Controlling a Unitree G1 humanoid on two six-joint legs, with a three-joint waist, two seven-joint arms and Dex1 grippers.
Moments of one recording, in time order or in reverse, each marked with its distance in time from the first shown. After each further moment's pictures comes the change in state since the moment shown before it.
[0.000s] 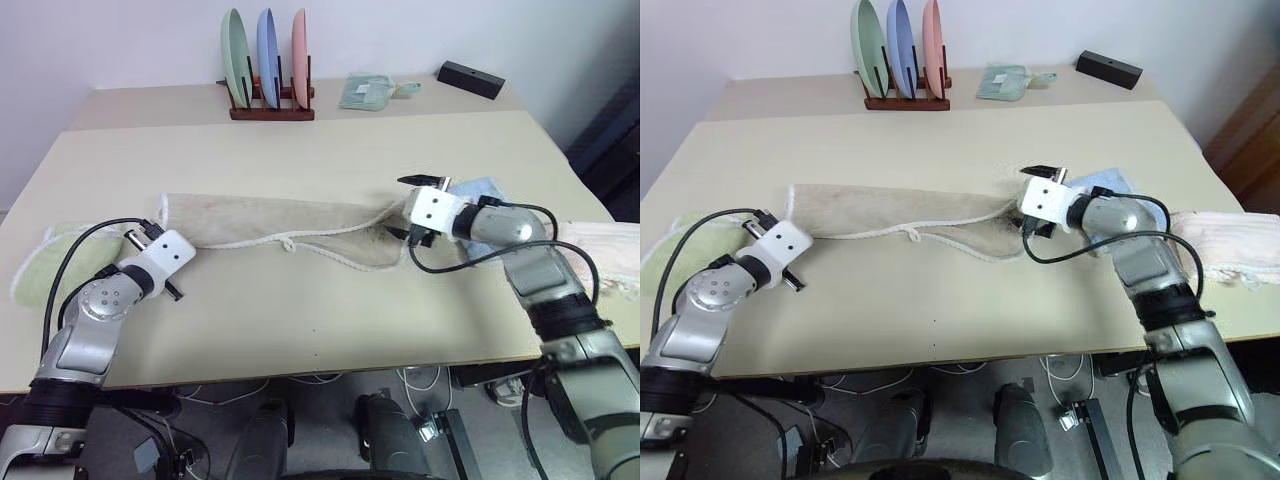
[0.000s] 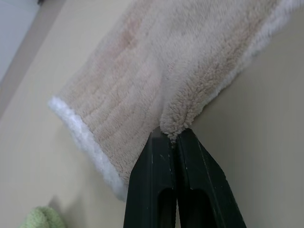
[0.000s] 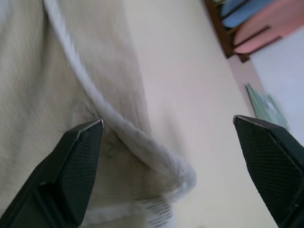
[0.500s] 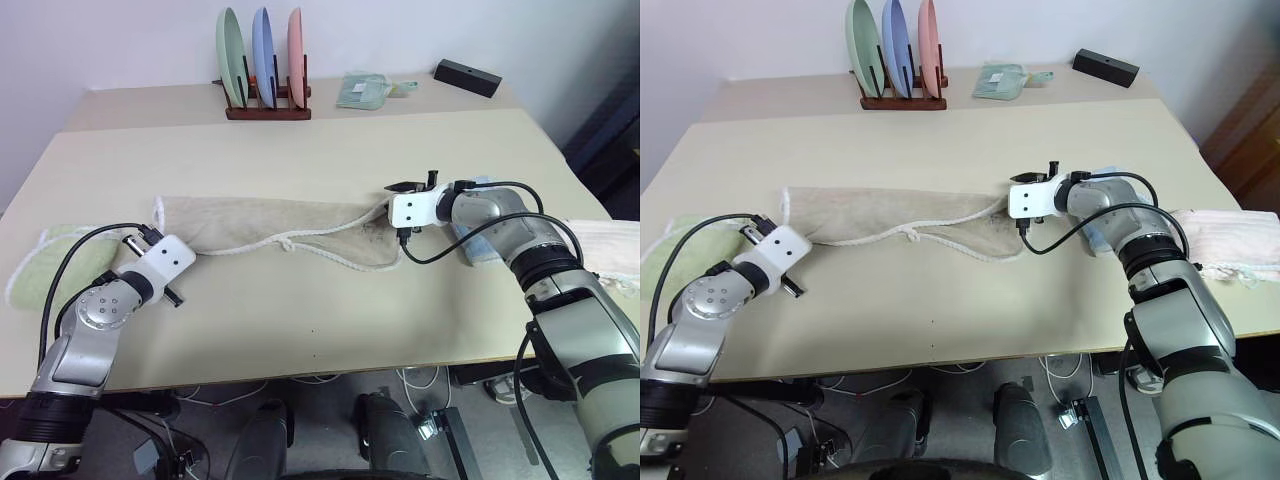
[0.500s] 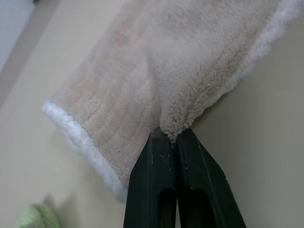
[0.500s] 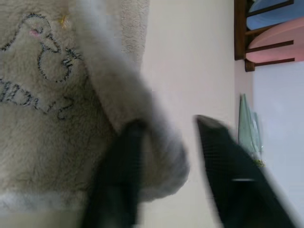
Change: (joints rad) left arm 0.060 -0.004 0.018 -0.077 -0.003 0.051 -0.012; right arm -0.275 0.044 0.156 0.530 -0.248 -0.379 -0.176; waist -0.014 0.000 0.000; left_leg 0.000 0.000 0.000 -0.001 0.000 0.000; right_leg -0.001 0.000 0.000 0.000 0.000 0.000
